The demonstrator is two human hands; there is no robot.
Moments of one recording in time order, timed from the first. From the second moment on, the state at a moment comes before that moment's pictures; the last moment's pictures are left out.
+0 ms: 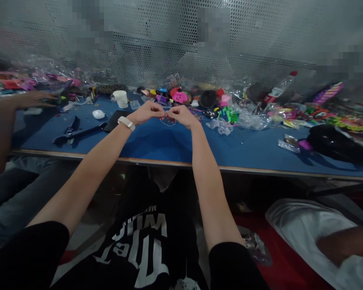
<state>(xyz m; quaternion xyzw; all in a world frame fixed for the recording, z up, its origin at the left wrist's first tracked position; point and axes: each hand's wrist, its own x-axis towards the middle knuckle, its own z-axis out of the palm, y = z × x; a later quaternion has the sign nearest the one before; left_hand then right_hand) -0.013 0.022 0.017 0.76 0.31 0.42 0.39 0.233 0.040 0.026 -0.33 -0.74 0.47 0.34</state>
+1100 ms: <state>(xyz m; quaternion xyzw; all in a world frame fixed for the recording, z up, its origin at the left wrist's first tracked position) -0.001 0.016 0.016 0.63 0.38 0.43 0.52 0.216 0.061 0.009 -0.28 -0.77 0.33 0.47</state>
